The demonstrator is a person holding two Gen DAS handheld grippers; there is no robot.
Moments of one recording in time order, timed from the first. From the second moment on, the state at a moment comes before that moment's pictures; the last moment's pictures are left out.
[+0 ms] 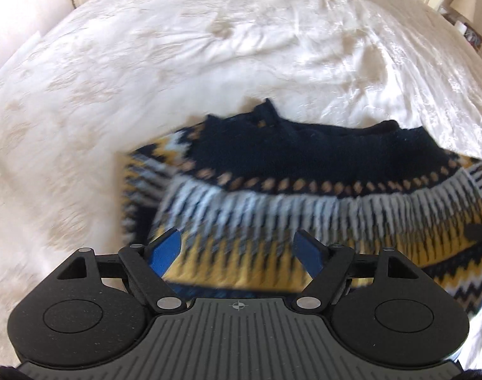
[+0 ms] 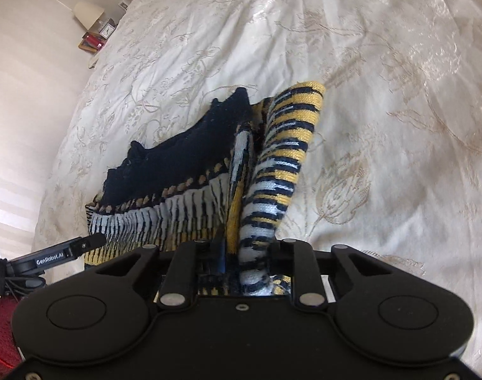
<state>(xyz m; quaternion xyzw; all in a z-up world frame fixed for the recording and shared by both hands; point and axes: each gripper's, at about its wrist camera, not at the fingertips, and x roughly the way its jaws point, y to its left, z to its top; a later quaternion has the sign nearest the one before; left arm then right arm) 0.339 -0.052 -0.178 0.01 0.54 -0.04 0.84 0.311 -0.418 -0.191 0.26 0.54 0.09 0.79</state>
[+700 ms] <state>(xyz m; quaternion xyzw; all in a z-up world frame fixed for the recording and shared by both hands) 0.243 0.090 -0.169 -0.08 0.54 0.02 0.83 0.366 -0.197 -0.144 0.14 0.56 0.19 0.79</state>
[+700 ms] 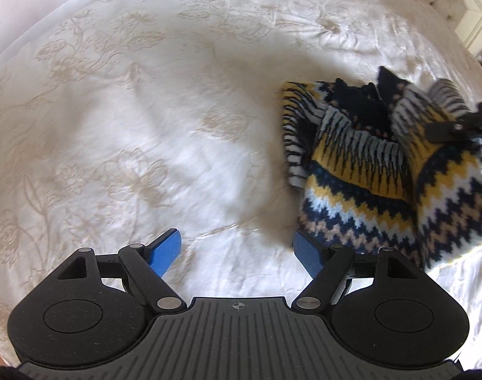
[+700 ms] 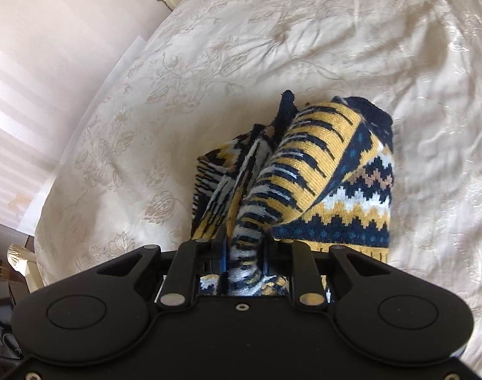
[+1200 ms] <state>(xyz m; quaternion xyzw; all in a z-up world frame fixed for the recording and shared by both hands) 0.227 0.121 -0.173 -0.09 0.55 0.02 0.83 0.371 -0.124 -0.170 0.12 0.55 0.20 0.80</state>
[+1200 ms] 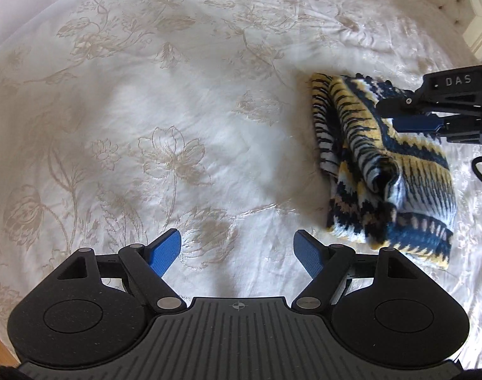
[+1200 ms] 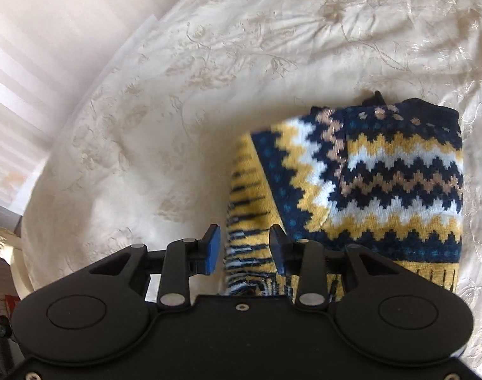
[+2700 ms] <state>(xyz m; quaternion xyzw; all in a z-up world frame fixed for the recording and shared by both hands) 0.385 0.052 -0.204 -0.26 0.59 -0.17 0.74 0.243 -0.095 -0.162 -0.17 0.42 0.18 0.87</state>
